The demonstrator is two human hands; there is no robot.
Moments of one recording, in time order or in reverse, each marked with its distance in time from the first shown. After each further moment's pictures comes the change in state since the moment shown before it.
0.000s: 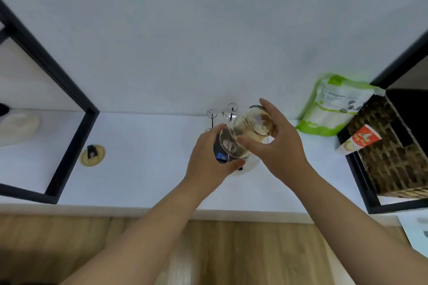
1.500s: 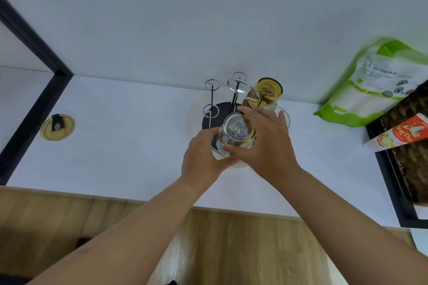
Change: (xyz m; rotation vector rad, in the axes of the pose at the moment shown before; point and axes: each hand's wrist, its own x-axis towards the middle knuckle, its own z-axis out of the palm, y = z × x) left_hand 0.039 -0.129 0.072 0.166 0.106 -0.042; right_hand 0.028 0.128 0.071 -0.542 -0.059 -0.240
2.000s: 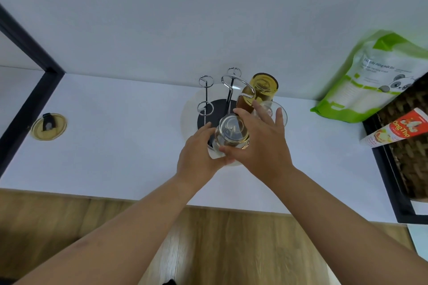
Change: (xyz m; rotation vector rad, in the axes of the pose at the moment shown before) left_hand 0.007 -0.011 0.009 0.042 -0.052 -0.007; right_hand -0.004 0.007 0.009 -0.140 -0.007 -0.022
